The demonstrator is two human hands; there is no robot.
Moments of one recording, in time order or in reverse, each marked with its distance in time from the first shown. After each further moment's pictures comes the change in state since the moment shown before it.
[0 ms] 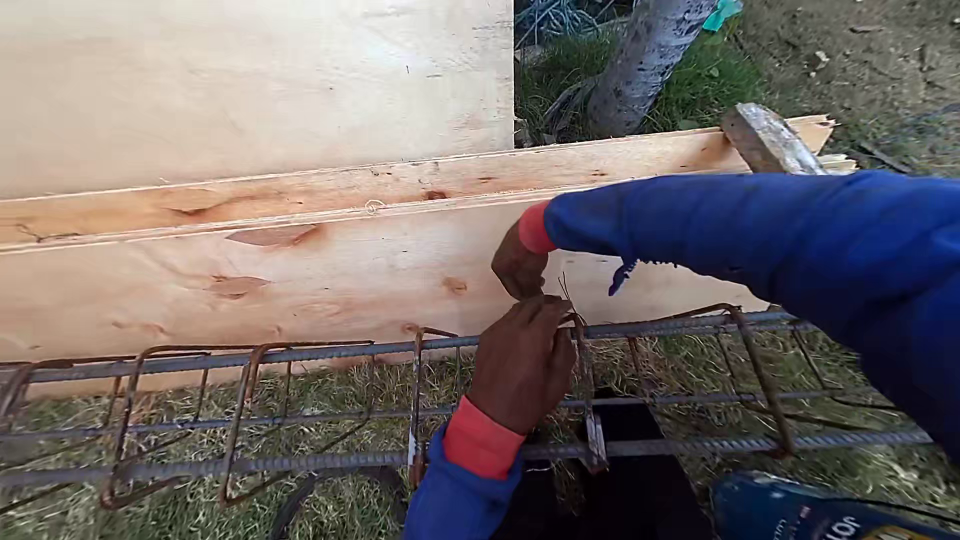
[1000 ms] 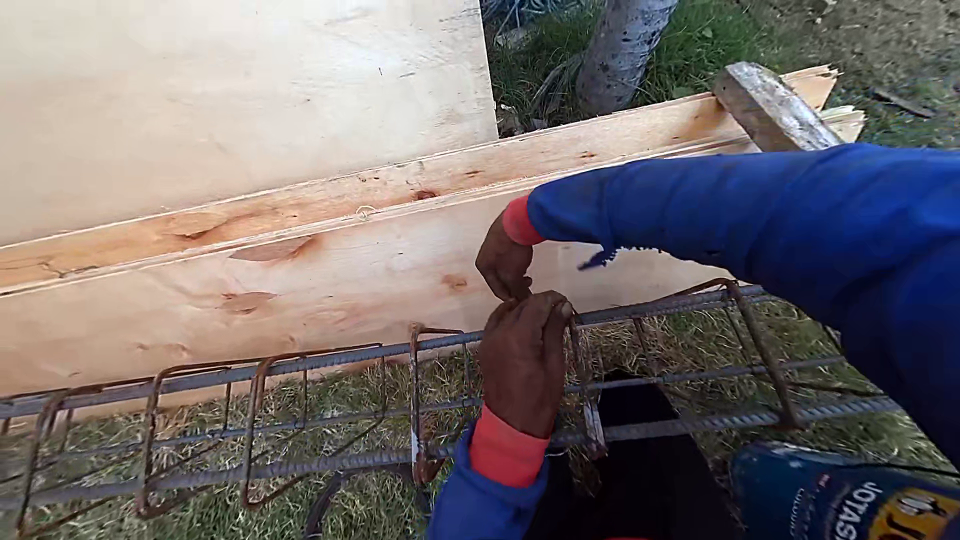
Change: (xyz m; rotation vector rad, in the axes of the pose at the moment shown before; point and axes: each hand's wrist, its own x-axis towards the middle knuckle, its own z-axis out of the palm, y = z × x) left_hand -0.007 0.019 0.010 -0.116 0.207 -0.161; right_hand -0.003 -0.004 -0.012 -0.039 -0.206 -0.281
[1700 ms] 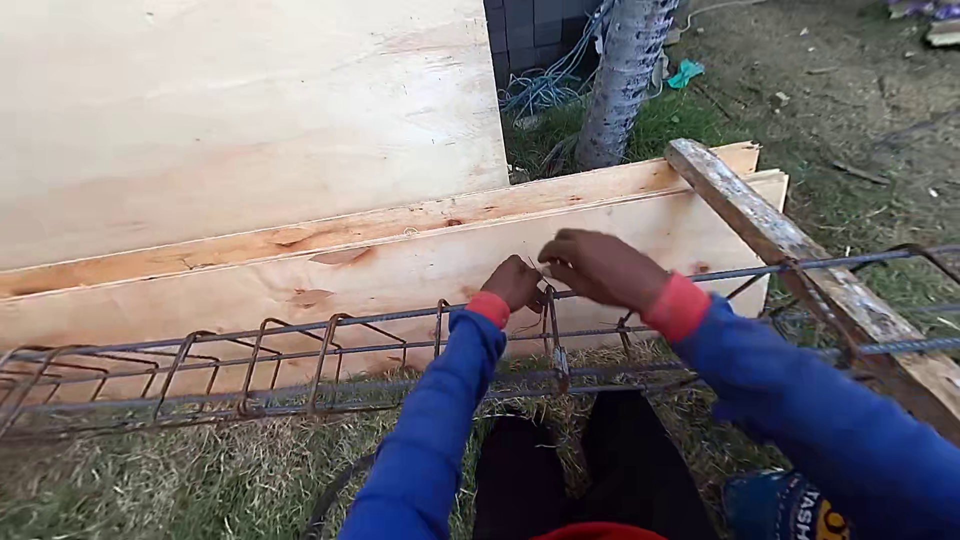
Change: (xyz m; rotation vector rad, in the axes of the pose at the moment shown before) left_hand 0.064 0.017 -0.022 -0.272 -0.605 -0.427; right_hand -0.196 0.113 0.002 0.097 0.640 -0.460
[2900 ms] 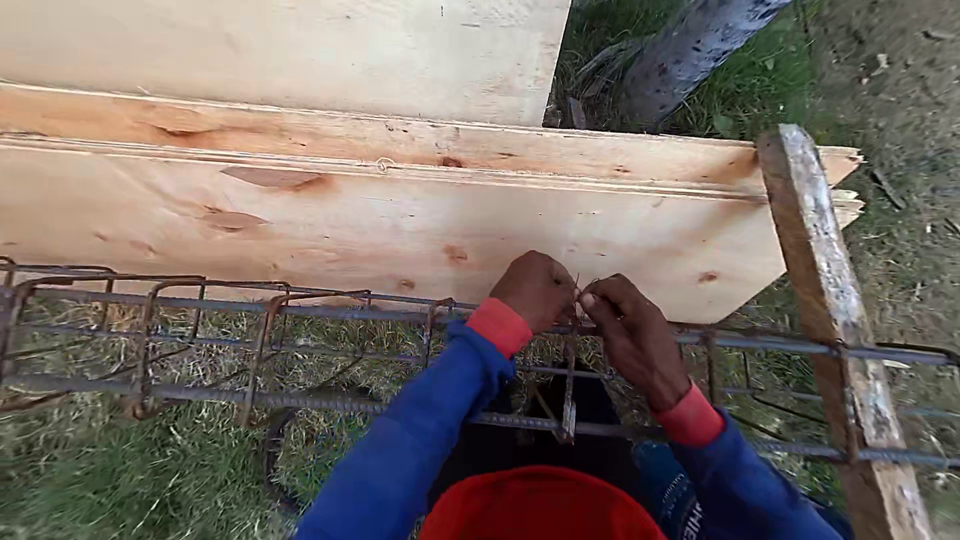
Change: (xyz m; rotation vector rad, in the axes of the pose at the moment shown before) left_hand 0.038 0.012 -0.034 -0.175 -0.204 -0.119; right_hand 0.007 0.036 0.068 0.507 0.152 0.438
